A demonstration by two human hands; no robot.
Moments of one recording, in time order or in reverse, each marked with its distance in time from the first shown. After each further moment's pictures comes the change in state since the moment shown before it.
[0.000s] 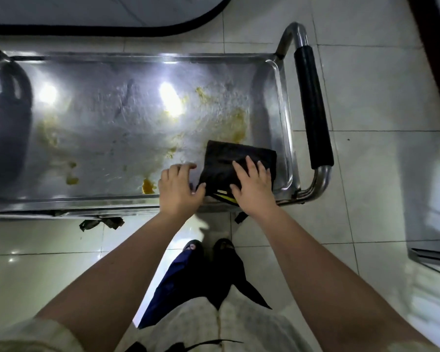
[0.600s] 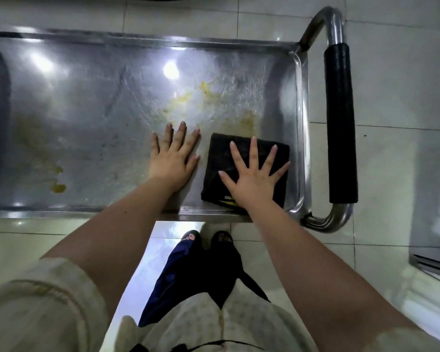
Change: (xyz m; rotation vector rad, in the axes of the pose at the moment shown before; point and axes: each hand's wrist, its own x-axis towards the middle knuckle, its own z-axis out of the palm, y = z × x) left_hand 0.120 -0.034 0.019 0.429 -0.208 0.134; right_hand 0.084 -0.002 -0.001 -0.139 -0.037 0.133
